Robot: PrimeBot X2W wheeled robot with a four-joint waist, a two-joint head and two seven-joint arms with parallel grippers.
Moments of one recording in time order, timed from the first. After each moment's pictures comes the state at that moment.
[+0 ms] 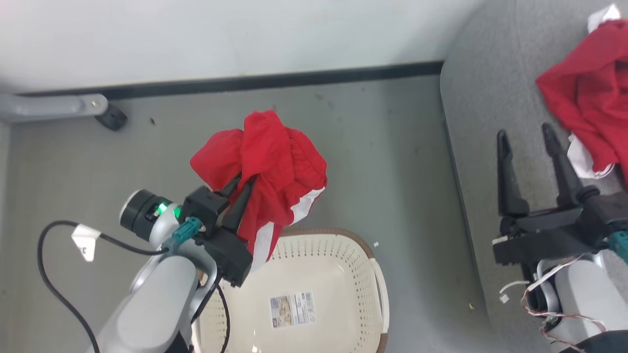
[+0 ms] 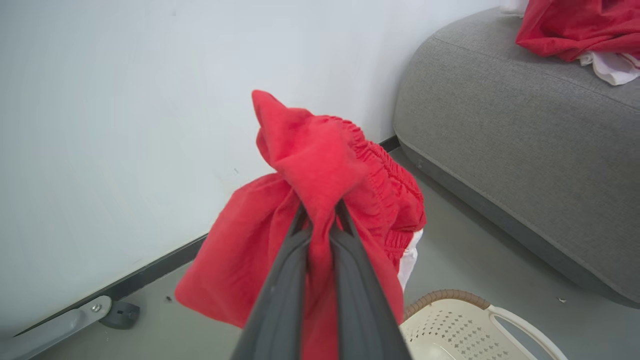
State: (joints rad) left arm -0.70 0.16 -0.52 0.67 -0.25 -0.12 -0.25; right arm -0.47 -0.20 0.15 0.19 0.19 0.00 -0.26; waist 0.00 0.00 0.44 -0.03
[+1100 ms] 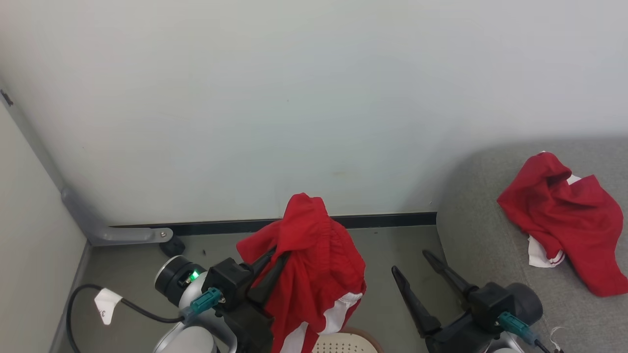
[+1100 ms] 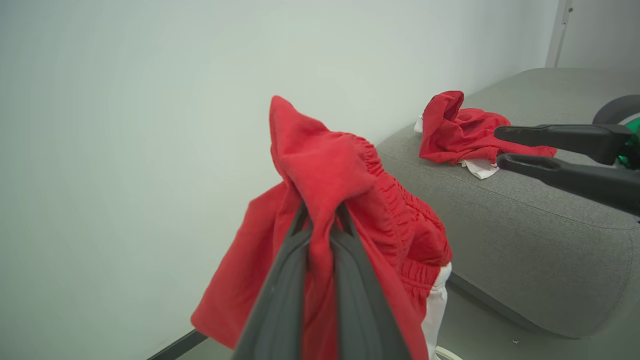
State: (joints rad) left arm -0.46 0.23 -0.66 0.42 -0.39 -0.13 -0.20; right arm -0.30 -0.17 0.45 0.39 0.20 0.12 -0.26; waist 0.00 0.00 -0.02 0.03
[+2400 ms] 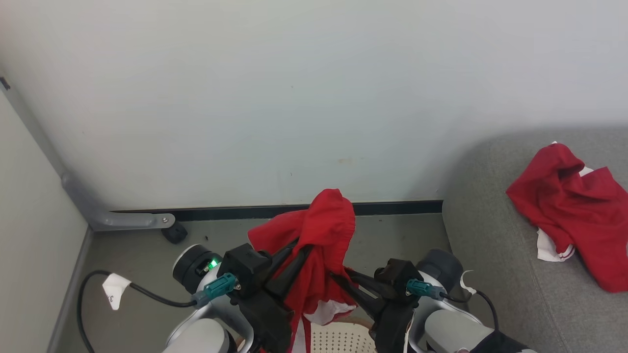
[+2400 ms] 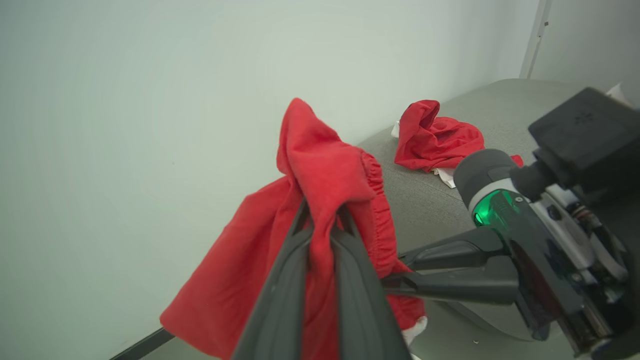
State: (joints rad) left arm -0.47 0.22 -0.68 0.27 -0.46 -0.13 -0.07; right arm -0.73 -0.17 1.16 0.72 0.54 0.12 -0.26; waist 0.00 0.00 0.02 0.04
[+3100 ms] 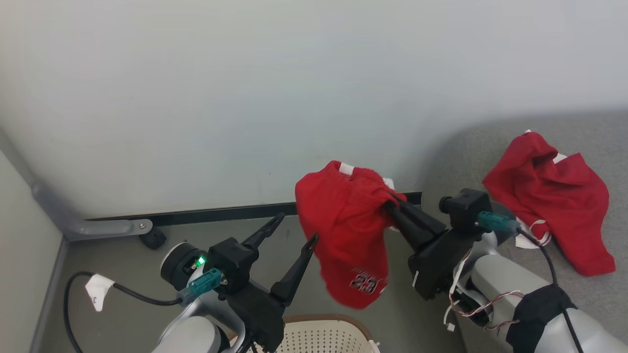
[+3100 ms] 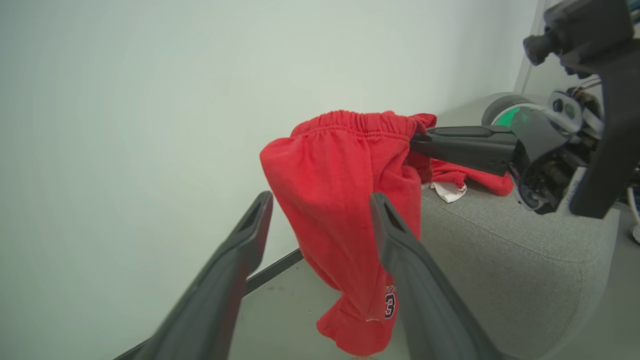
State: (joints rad) left arm -0.46 0.24 -0.65 0.24 -0.49 -0.10 -0.06; right arm -0.81 -0.27 1.06 0.66 0.76 0.12 -0.26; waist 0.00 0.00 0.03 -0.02
